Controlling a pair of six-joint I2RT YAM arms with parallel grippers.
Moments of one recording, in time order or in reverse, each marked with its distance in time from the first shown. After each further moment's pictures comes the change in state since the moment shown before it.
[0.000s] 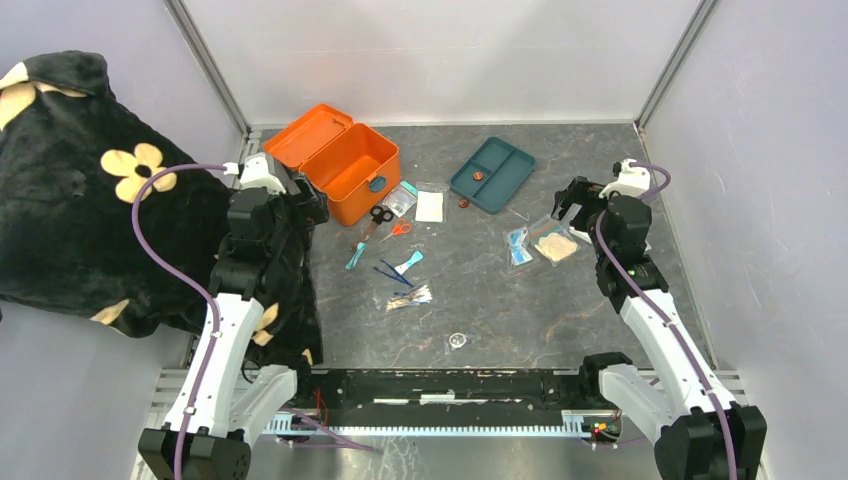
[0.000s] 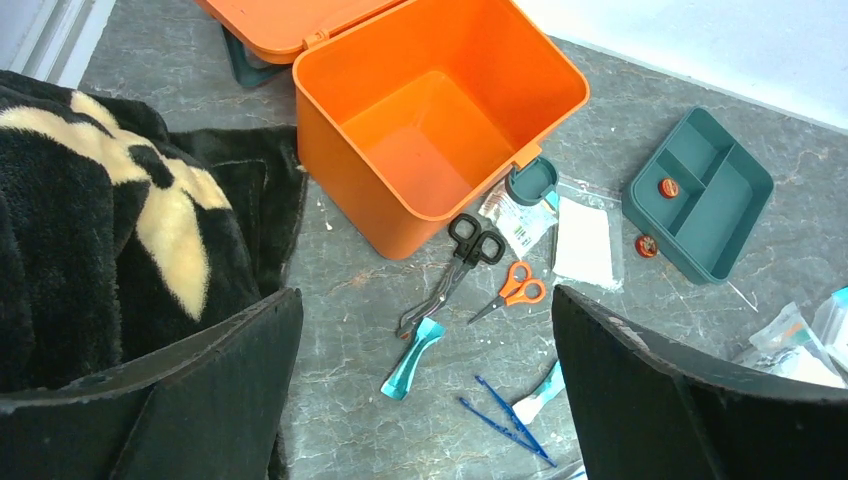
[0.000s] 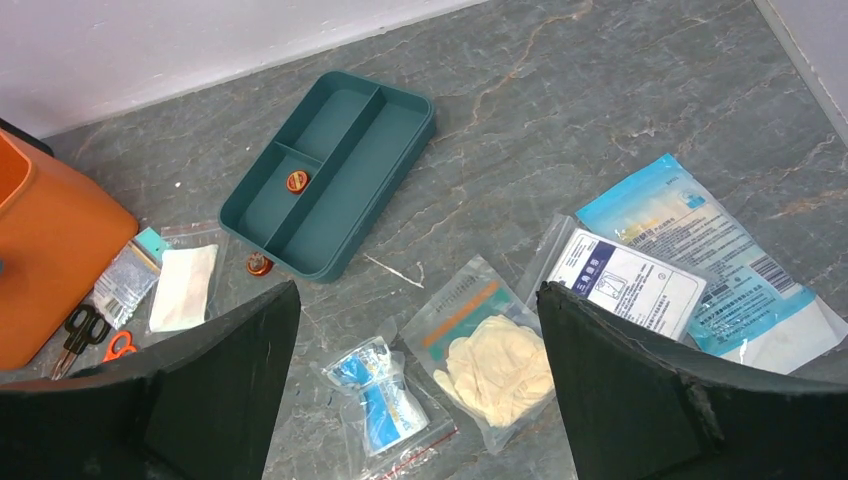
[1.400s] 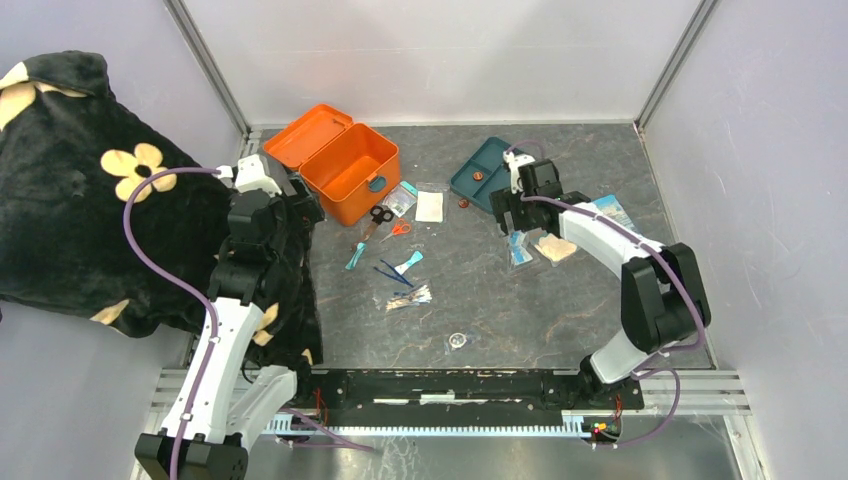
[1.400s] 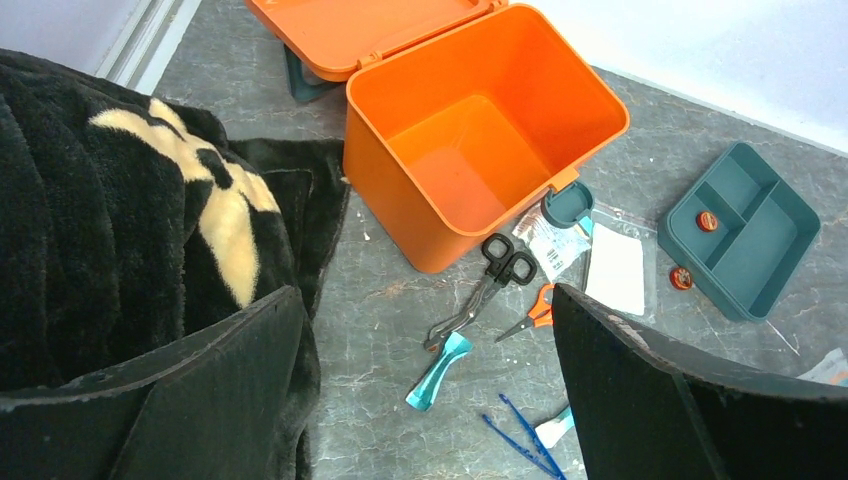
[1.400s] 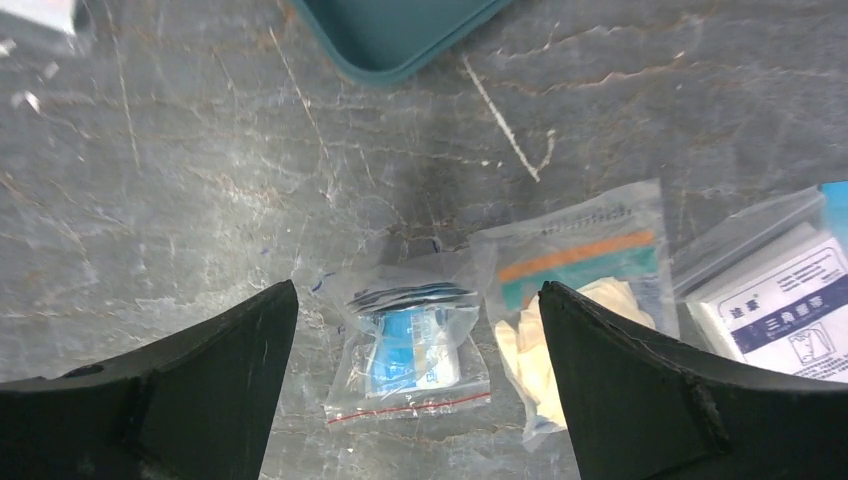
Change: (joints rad) left arm -0.029 -0.023 0.002 -0.008 -0.138 0.000; right arm 0.215 0.684 0.398 -0.319 -0.092 -0.281
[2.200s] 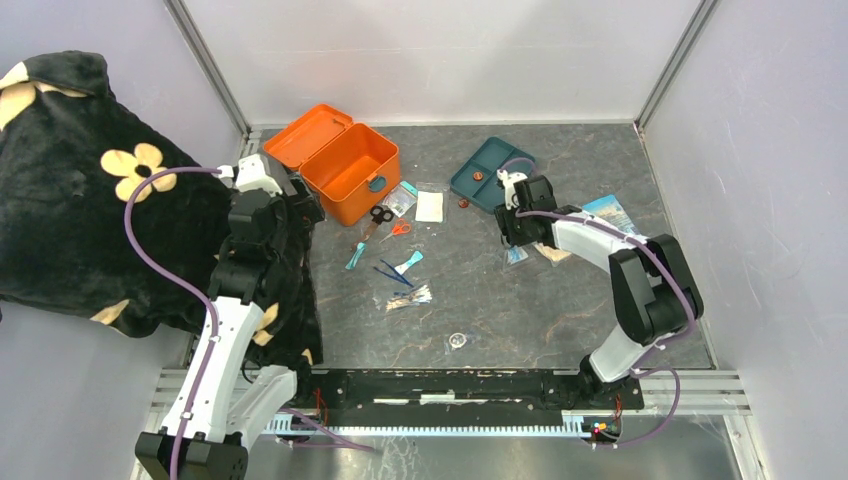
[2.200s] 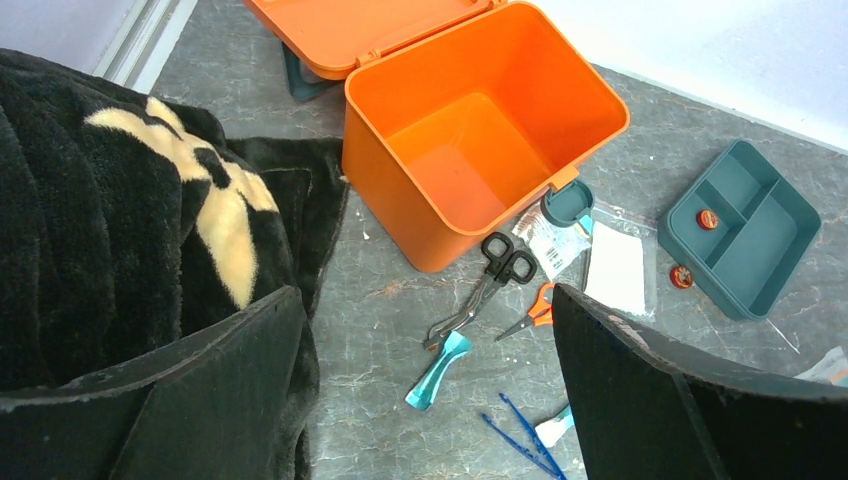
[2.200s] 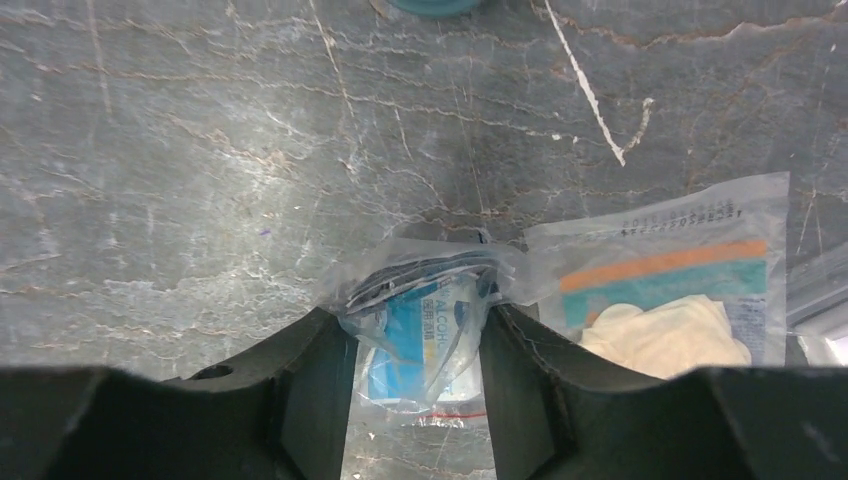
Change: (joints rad) left arm 0.000 0.003 0.000 0.000 0.004 0.000; right arm 0.022 0.080 -0.112 0.099 -0.058 -0.029
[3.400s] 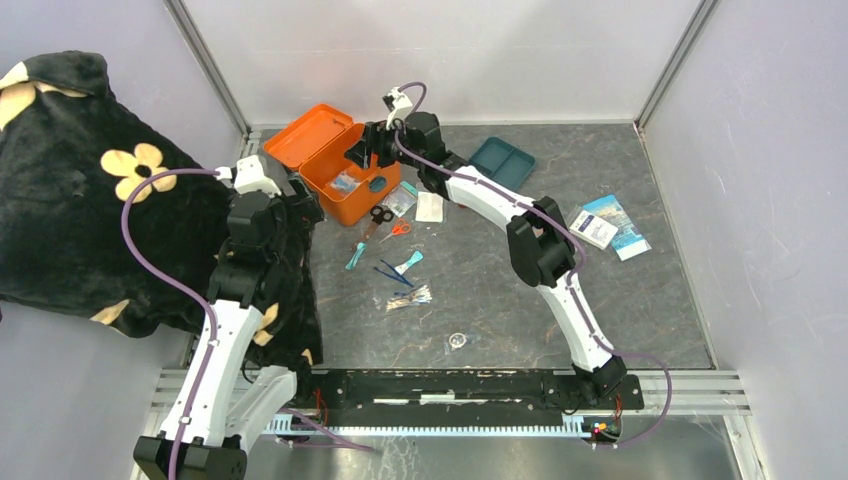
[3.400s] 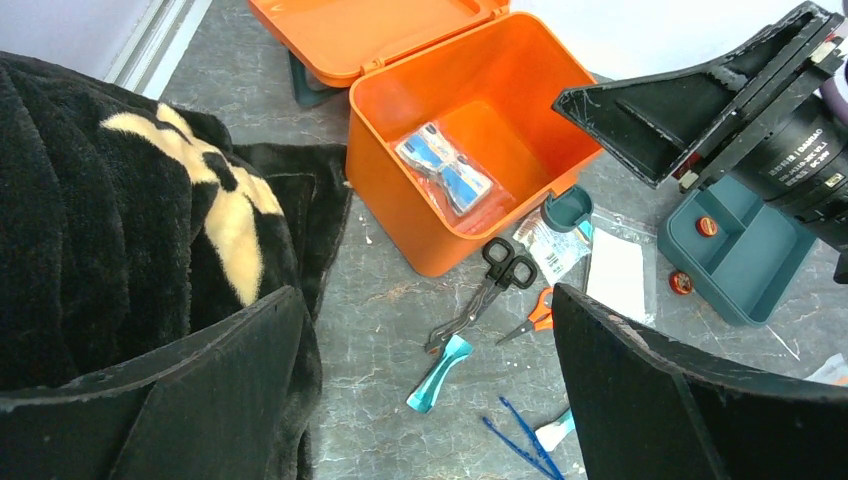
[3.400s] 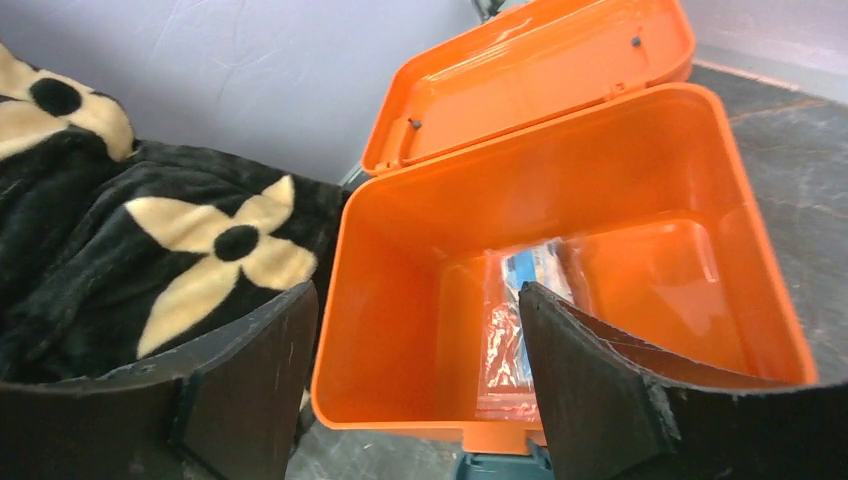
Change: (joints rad) left arm -0.011 -0.015 0.000 -0.001 -0.023 0.000; right arm 0.314 0.752 1.157 0.430 -0.332 0.489
